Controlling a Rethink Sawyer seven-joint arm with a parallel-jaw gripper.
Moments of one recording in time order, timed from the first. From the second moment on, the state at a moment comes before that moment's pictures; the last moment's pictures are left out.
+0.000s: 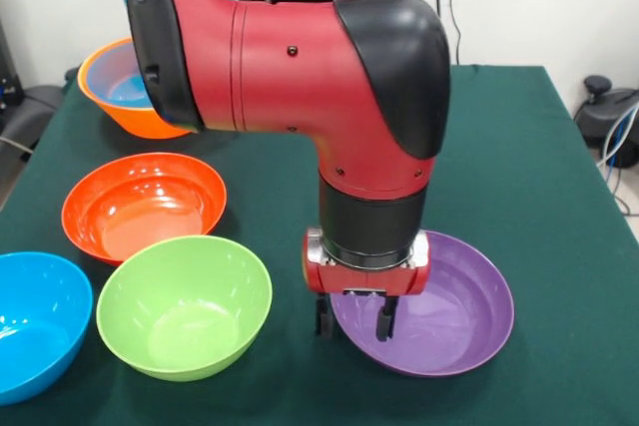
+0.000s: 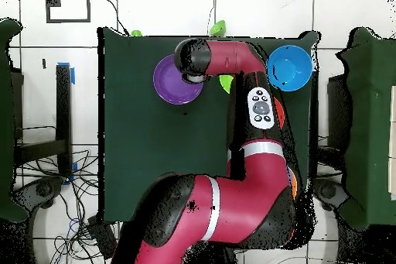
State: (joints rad) arm -0.29 -0.21 0.26 0.89 -0.32 0.84 1.77
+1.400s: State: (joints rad) arm -0.31 -0.15 0.28 0.88 -0.30 0.95 1.77
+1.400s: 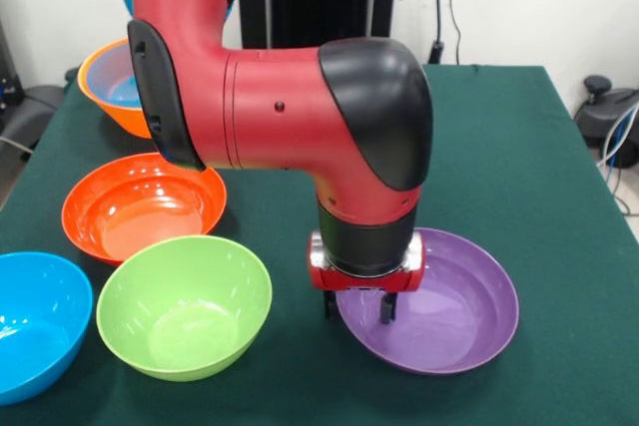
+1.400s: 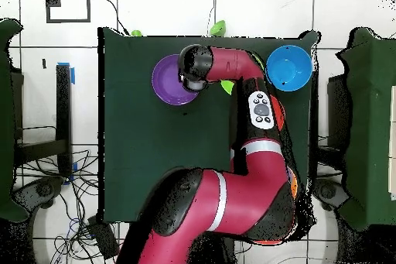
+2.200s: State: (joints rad) arm -0.34 -0.16 0.33 0.88 -0.28 0.99 1.77
